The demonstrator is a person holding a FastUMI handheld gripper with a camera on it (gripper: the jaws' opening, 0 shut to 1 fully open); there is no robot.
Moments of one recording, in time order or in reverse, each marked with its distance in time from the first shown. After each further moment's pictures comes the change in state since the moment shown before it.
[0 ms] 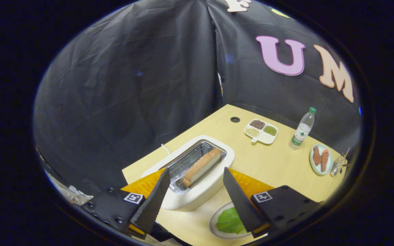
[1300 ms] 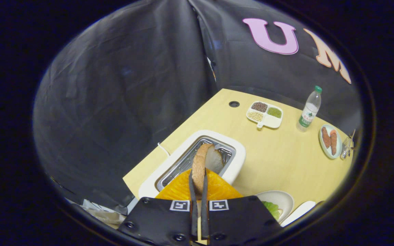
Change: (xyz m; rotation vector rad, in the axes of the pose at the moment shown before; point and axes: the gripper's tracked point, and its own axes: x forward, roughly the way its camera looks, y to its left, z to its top) arm 0.042 0.001 -0.002 0.135 0.115 -0.024
